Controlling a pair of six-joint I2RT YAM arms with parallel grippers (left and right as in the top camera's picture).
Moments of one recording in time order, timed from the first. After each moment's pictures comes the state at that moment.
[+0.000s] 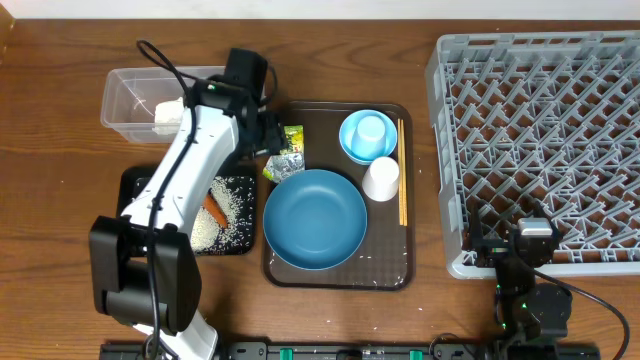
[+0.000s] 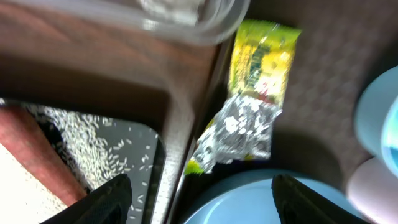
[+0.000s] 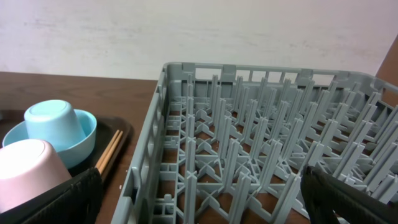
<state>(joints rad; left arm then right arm) -0.23 1.80 1.46 -1.01 0.01 -0.51 0.02 0.01 0.01 -0.07 0.02 -0.03</state>
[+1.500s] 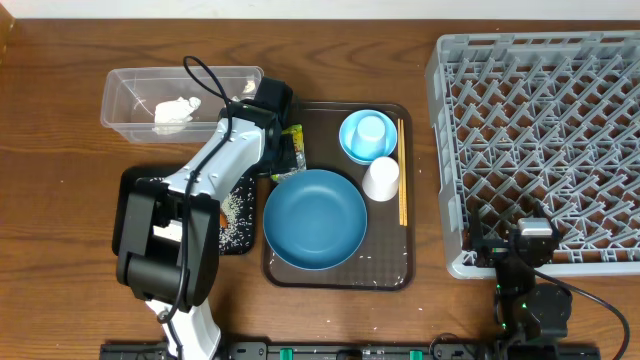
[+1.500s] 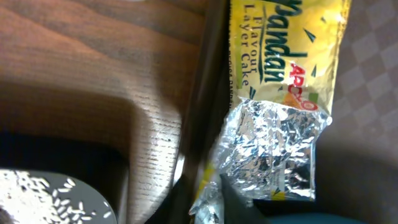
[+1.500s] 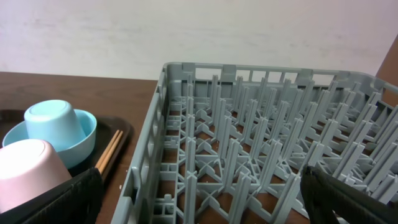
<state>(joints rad) -0.29 1.92 1.33 -0.82 -0.02 -0.48 0.02 0.01 0.01 -0.07 0.02 -0.03</state>
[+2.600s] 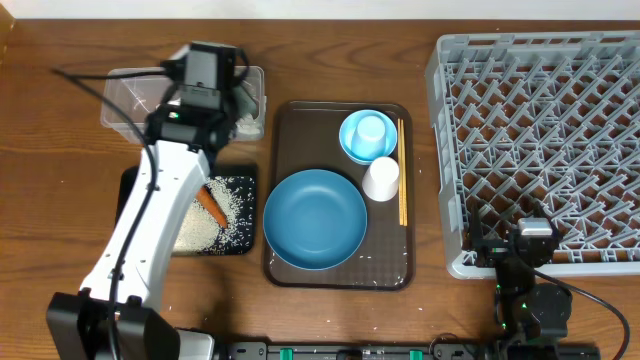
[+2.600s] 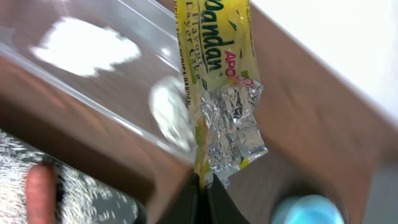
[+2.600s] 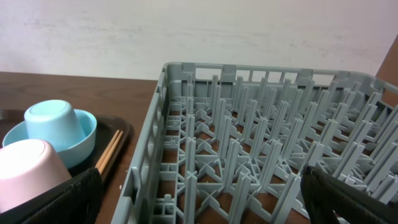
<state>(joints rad) -0.17 1.56 1.37 -0.68 -0.22 -0.82 0.02 0.01 0.01 -0.07 0.02 -0.03</state>
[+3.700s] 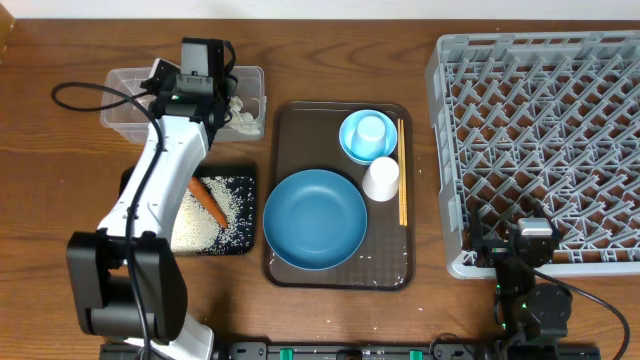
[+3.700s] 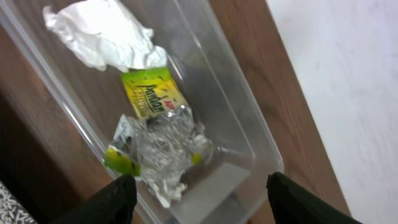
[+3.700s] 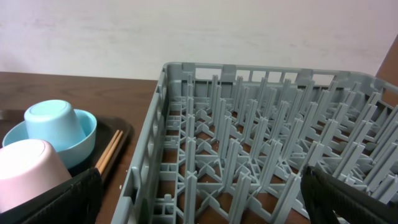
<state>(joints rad) -0.09 1.72 1.37 -0.54 -0.23 -1.16 0.02 0.01 0.01 -0.07 0.02 -0.03</state>
